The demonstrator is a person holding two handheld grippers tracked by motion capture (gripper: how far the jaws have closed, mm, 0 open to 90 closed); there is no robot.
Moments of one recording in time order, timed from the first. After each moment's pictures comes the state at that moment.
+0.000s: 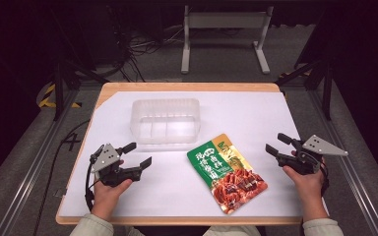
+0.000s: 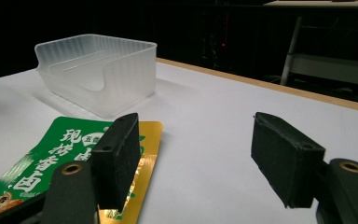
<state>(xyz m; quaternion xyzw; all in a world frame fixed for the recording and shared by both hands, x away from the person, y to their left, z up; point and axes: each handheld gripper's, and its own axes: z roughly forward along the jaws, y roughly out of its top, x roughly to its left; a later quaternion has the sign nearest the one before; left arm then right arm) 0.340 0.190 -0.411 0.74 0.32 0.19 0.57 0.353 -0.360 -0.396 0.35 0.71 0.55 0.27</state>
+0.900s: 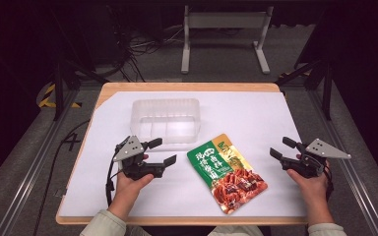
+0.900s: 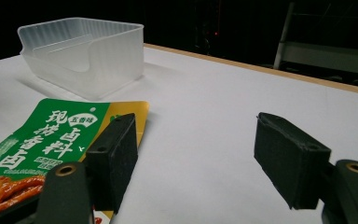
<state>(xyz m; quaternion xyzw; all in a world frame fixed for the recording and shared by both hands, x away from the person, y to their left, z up) 0.356 0.127 -0.393 0.74 0.27 0.11 0.60 0.349 -0.374 -0.408 0.37 0.71 0.53 0.27</state>
